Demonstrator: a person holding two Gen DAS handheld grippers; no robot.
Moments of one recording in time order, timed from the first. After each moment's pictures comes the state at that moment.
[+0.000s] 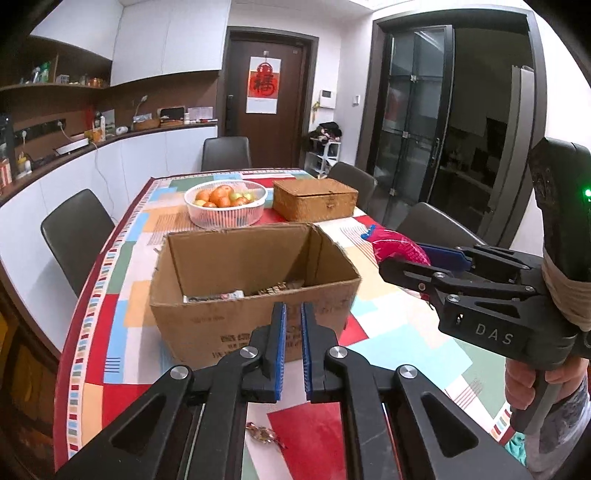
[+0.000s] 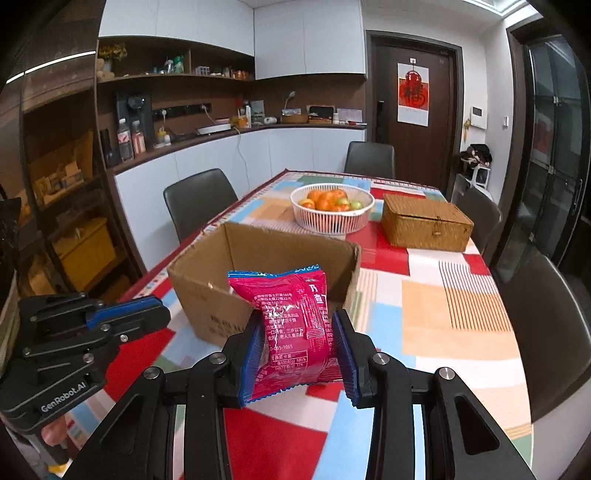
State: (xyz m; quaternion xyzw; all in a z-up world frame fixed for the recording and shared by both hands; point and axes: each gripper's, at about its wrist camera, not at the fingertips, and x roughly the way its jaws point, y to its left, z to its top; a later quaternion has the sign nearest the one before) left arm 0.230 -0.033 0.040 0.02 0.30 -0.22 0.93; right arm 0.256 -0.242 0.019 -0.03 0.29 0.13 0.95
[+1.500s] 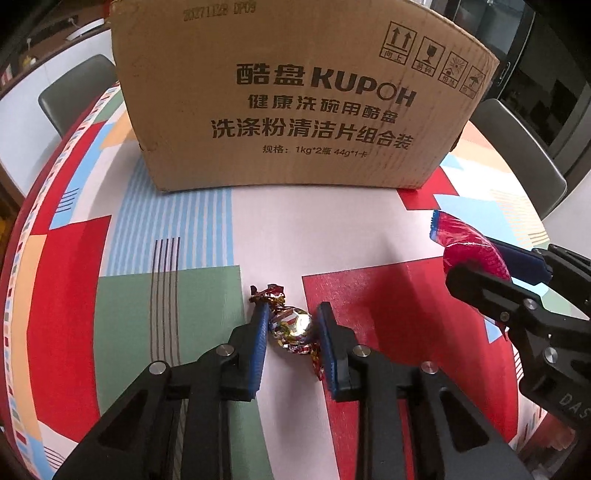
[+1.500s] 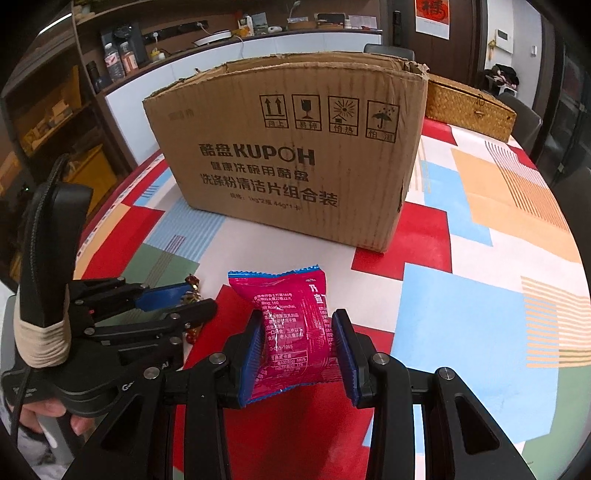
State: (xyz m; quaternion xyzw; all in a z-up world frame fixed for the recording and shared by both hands) left arm 0.255 -0.036 -0.142 0.01 0.52 -0.14 0.84; right arm 0.259 -0.219 -0.129 -0.02 0.46 0.14 0.87
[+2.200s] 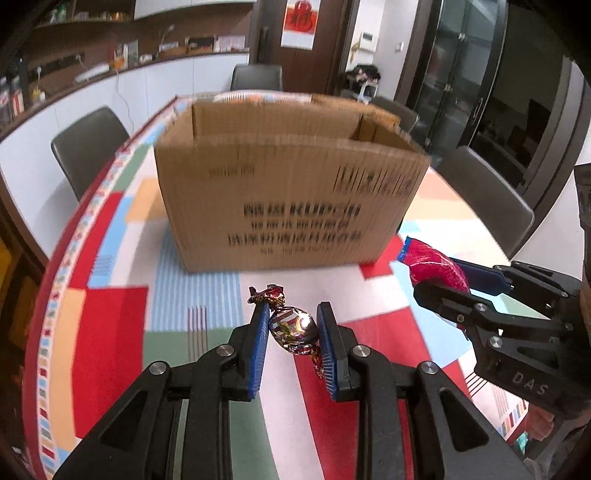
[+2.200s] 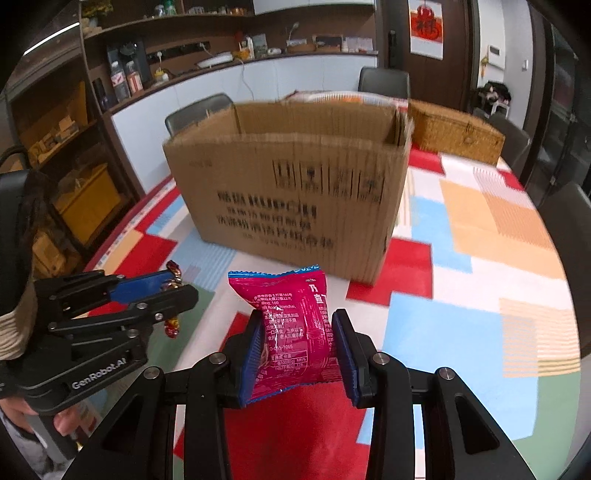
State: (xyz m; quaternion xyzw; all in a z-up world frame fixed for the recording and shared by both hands) left arm 0.228 -0.022 -0.051 0.00 0.41 -0.16 0.90; right arm 0.246 -0.219 -0.084 -0.02 0.42 0.14 0.90
